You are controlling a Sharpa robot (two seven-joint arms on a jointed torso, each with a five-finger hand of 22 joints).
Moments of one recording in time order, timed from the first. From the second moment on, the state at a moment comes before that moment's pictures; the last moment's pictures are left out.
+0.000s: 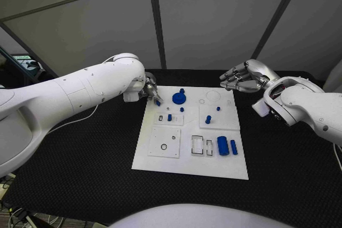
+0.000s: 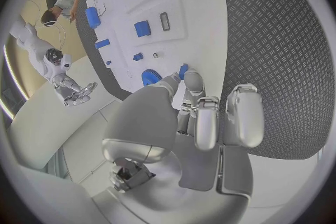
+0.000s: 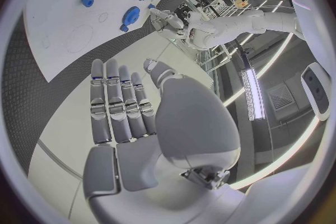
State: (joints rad) left arm 1.31 -0.52 0.01 0.98 -1.07 0.36 -0.53; left_hand 1.33 0.03 0.27 0.14 0.17 0.94 0.07 0.46 0.55 1.20 0.00 0.97 0.76 1.46 -0.06 1.56 1.31 0.06 1.43 0.06 1.38 1.31; right arm 1.23 -0.79 0.04 1.38 -0.93 -0.31 0.10; right_hand 1.38 -0.11 0.28 0.10 0.33 0.96 0.20 0.12 0.07 1.11 0.14 0.20 0.07 1.21 0.09 0.07 0.28 0.17 0.97 0.20 0.34 0.24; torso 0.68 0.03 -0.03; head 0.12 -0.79
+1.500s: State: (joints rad) left arm 1.25 -0.79 0.01 1.41 -1.01 0.15 -0.51; left_hand 1.26 -0.07 0.51 0.16 0.13 0.91 0.06 0.56 0.58 1.24 -0.02 0.96 0.76 1.47 -0.06 1.56 1.31 0.06 1.44 0.04 1.39 1.31; right arm 1.23 -0.79 0.04 1.36 -0.93 -0.30 0.10; right_hand 1.38 -0.11 0.28 0.10 0.33 0.96 0.20 0.12 0.07 1.11 0.14 0.20 0.07 1.21 0.09 0.07 0.28 0.17 0.97 0.20 0.33 0.24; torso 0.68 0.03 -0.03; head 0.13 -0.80
